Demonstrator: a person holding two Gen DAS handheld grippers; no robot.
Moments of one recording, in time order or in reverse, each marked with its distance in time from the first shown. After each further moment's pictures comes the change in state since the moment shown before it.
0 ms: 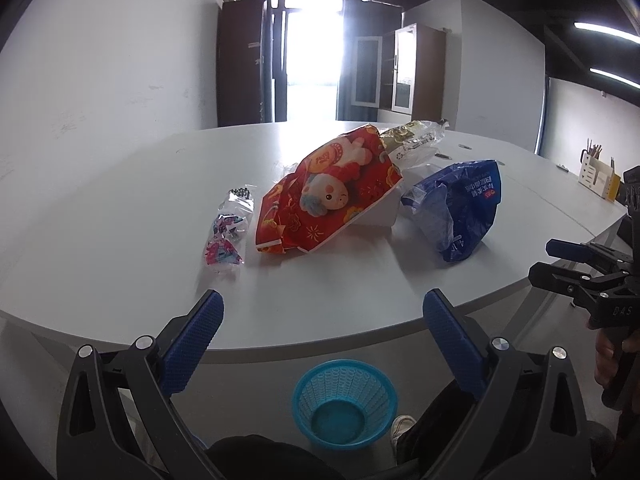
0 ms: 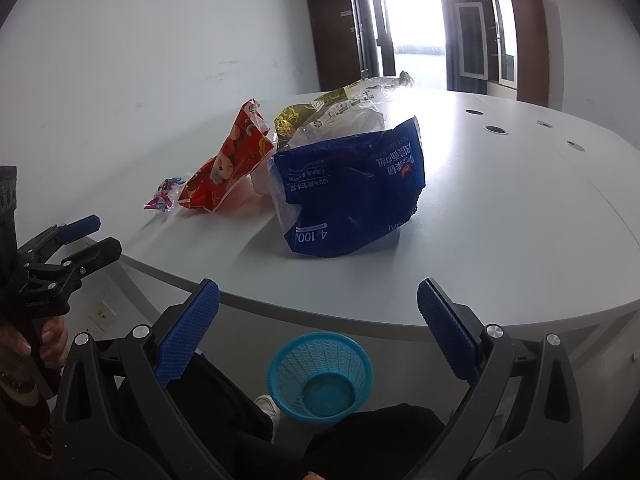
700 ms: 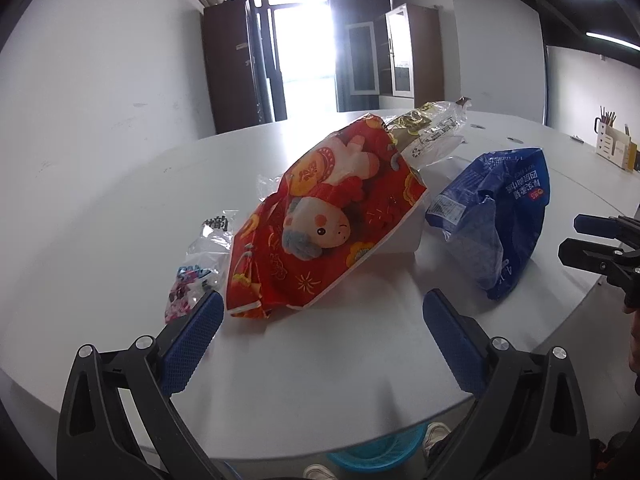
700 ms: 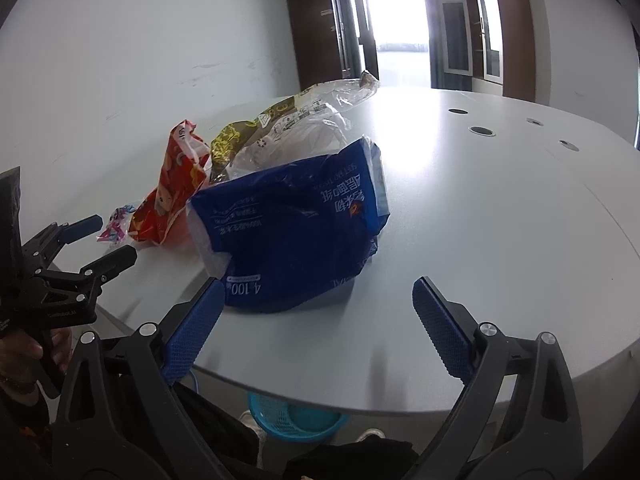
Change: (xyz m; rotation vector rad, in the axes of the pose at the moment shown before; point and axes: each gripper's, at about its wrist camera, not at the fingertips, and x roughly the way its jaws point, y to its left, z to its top) left arm 0.084 -0.017 0.035 0.132 0.069 0.075; right arm 0.043 -0.047 0.036 0.039 0.001 -0.050
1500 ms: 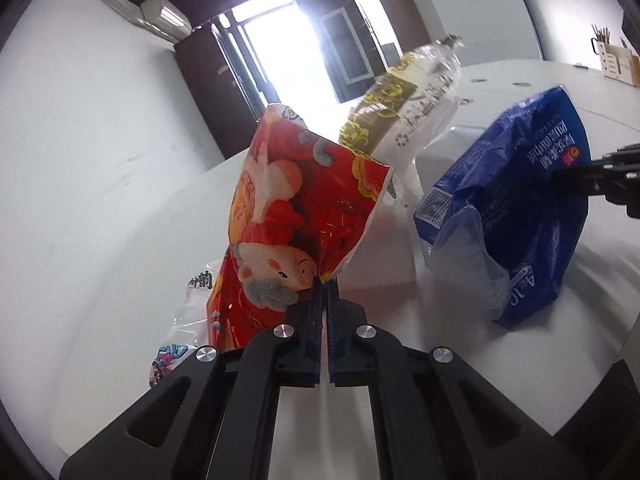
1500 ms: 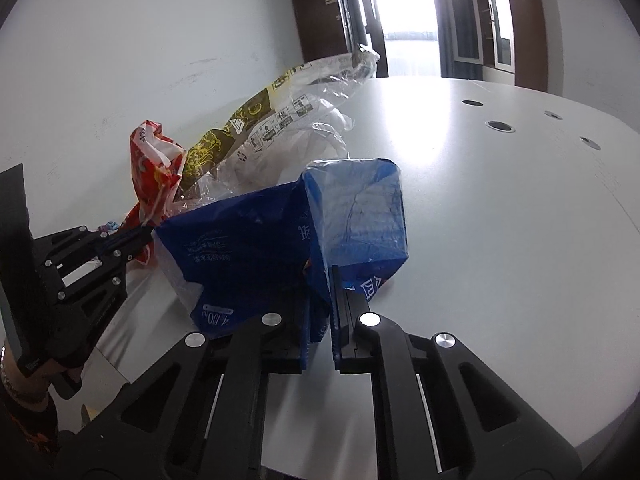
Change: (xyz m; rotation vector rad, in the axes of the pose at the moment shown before) left arm 0.005 -0.038 0.024 0.221 -0.041 0.158; right arm 0.040 -0.010 0.027 0.002 0.037 0.041
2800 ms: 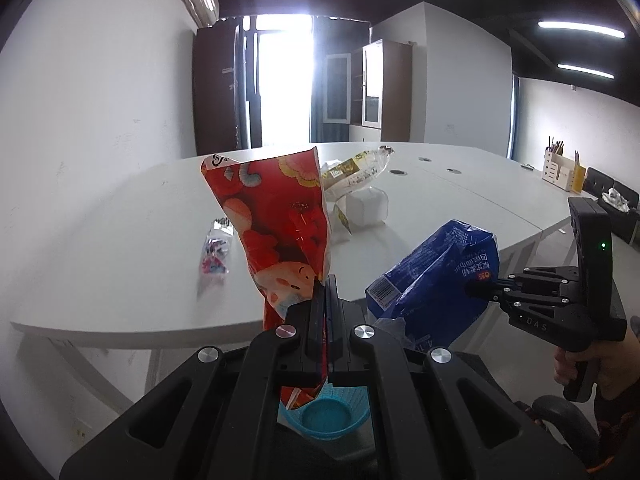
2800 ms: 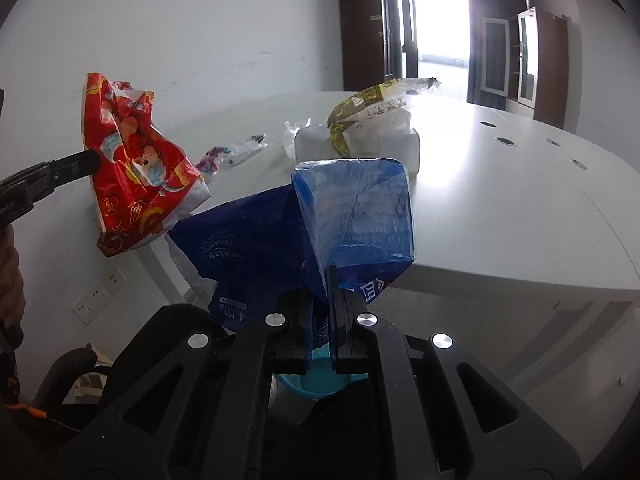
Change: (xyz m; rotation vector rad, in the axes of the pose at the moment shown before) left arm -0.183 0.050 -0.065 -0.293 -0.105 -0.285; right arm -0.129 0.080 -0.110 -0.166 -0.015 0.040
